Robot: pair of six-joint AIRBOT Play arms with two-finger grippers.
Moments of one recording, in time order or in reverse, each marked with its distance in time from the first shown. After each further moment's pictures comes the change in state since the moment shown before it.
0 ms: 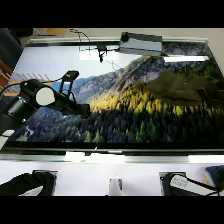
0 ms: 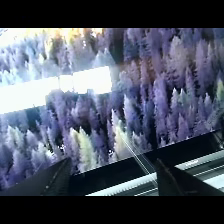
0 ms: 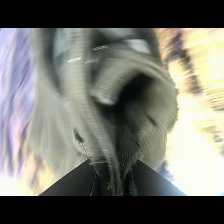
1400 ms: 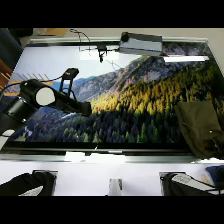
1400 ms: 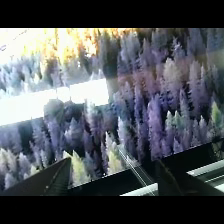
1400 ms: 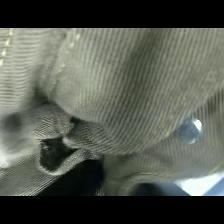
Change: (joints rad) left arm 0.000 0.000 0.000 0.002 0.052 0.000; right arm -0.408 0.014 -0.251 -0.623 0.462 0.281
